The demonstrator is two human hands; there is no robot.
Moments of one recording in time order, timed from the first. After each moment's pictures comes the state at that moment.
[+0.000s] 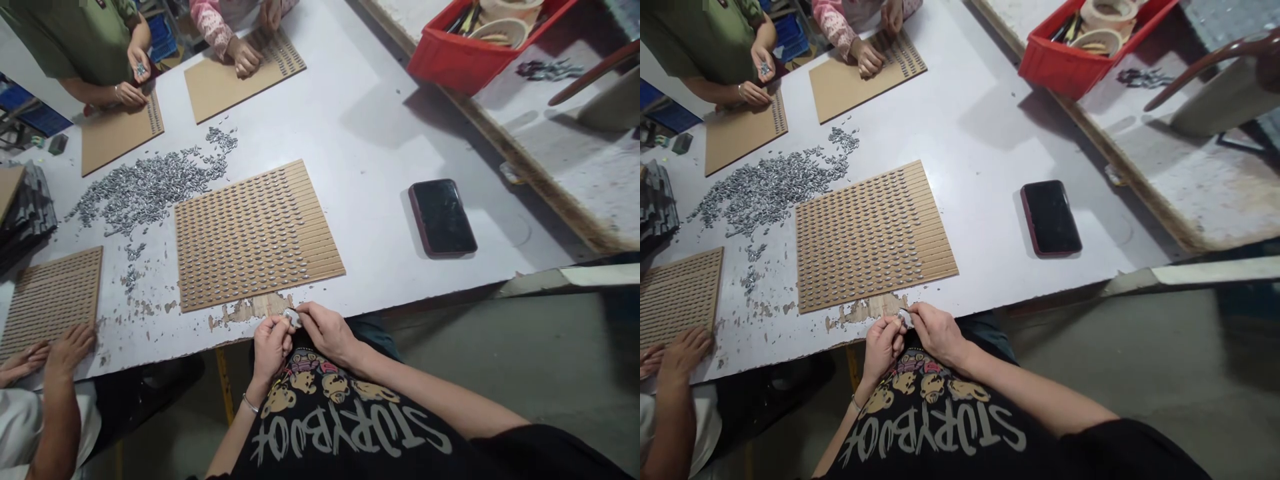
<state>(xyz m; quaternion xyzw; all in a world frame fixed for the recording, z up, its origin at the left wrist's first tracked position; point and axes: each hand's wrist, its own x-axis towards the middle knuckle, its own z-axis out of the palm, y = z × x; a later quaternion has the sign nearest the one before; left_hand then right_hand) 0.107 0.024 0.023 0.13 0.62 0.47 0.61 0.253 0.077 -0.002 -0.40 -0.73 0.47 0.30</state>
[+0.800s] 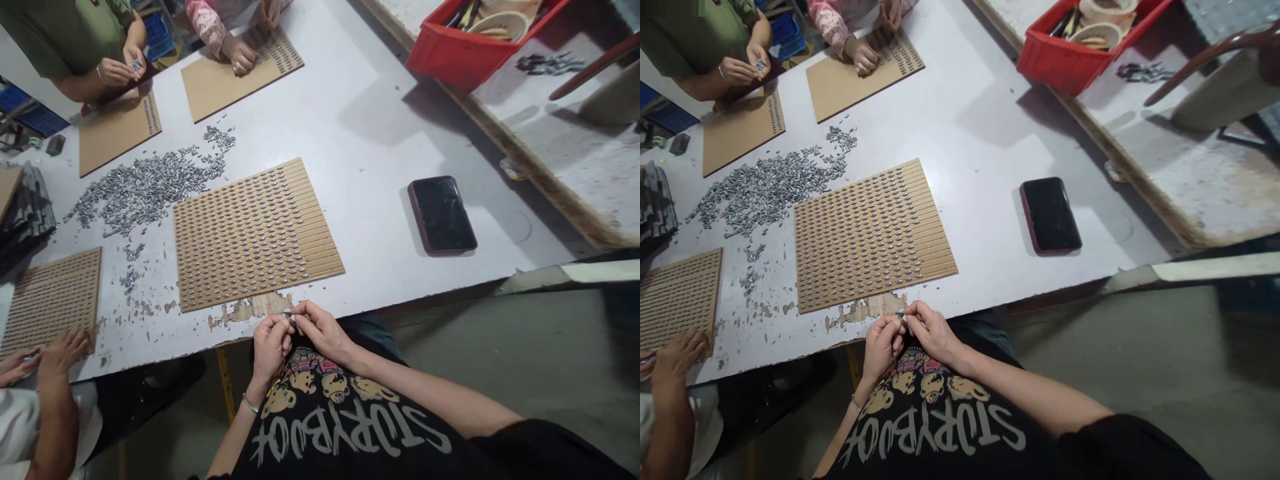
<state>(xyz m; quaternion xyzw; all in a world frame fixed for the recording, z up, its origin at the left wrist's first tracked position) 0.108 0.026 0.026 0.12 0.63 0.47 0.61 0.245 0.075 0.007 -0.42 -0.52 0.70 0.25</state>
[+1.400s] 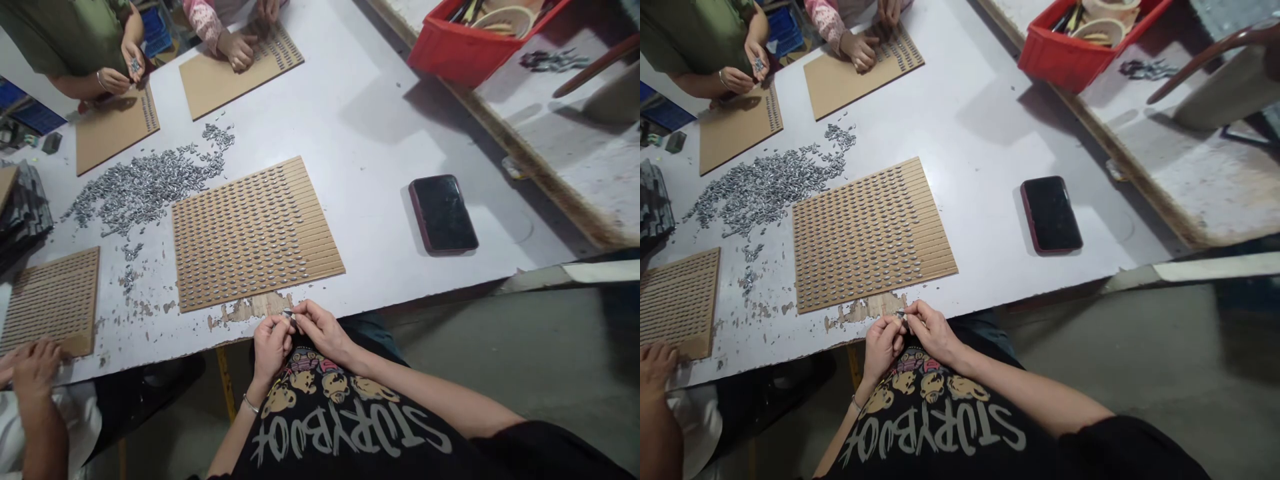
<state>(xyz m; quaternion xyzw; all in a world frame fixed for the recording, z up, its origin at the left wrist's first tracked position) 0.105 0.023 0.023 0.15 0.64 0.45 0.61 0.244 0.075 0.007 -0.43 -0.51 0.70 0.25</state>
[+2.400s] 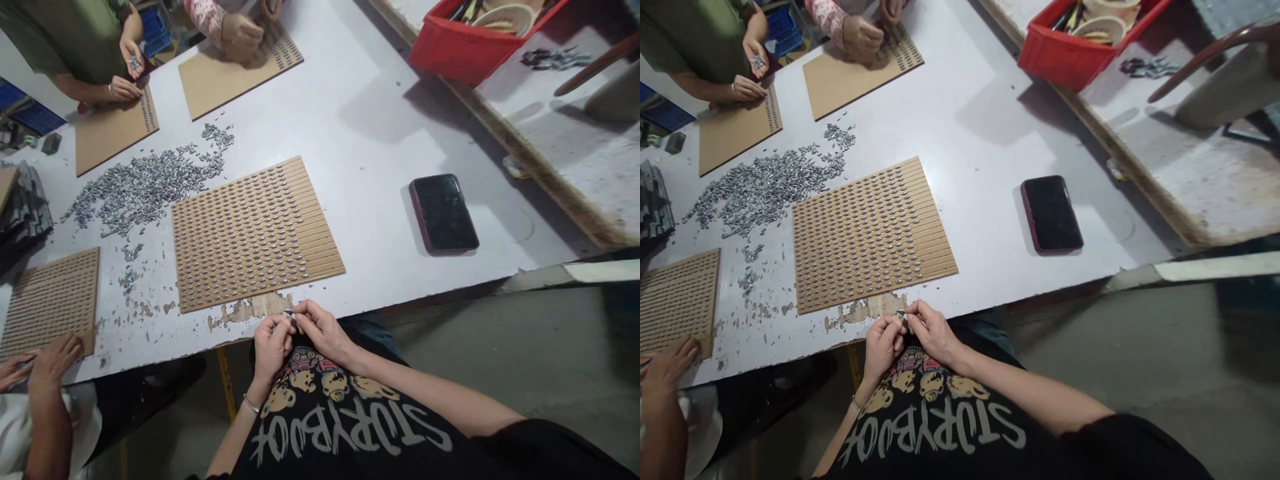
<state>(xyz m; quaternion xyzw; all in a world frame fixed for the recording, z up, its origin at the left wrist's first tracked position) 0.106 0.025 0.027 0.17 0.66 0.43 0.59 0.243 0.074 0.006 -0.43 -0.51 0.70 0.25</state>
